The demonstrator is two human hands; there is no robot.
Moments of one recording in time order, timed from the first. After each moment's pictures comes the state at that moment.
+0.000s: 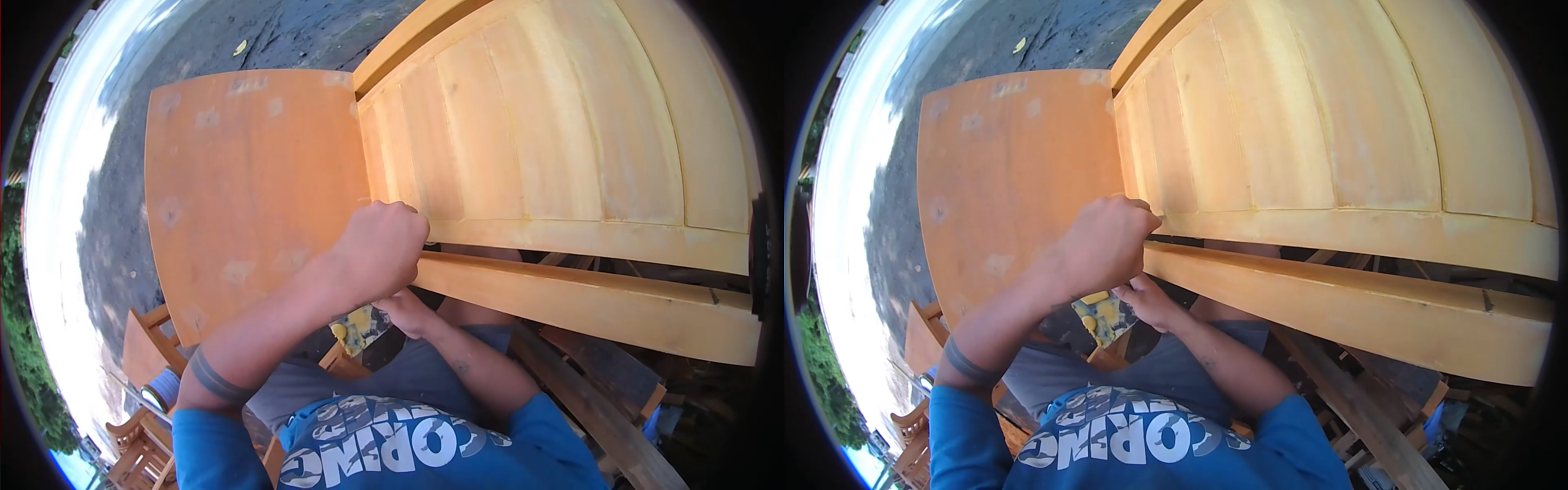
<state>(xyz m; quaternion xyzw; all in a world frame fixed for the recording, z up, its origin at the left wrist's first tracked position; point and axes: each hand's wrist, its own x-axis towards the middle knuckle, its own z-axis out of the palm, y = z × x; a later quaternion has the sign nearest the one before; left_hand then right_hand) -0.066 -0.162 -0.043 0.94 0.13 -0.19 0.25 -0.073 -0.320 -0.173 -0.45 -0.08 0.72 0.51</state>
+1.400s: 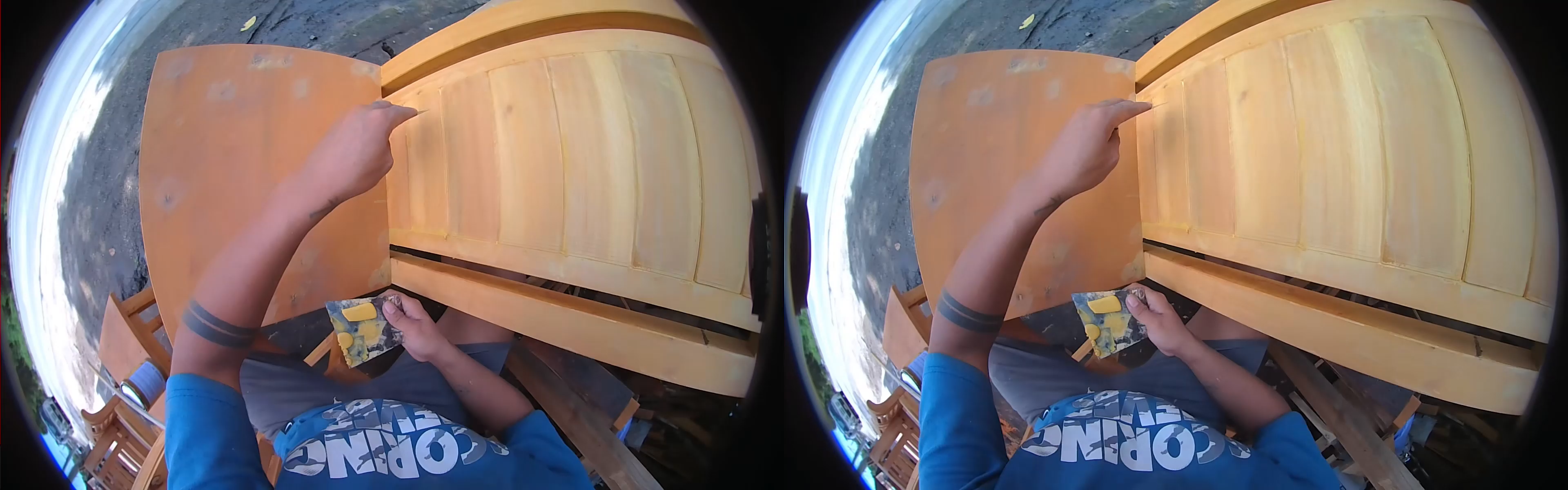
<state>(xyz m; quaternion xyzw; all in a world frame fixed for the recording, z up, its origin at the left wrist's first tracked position) -0.071 -0.056 -0.090 0.89 0.21 0.13 0.37 -0.091 -0.329 -0.167 -0.42 -0.04 0.71 0.56</state>
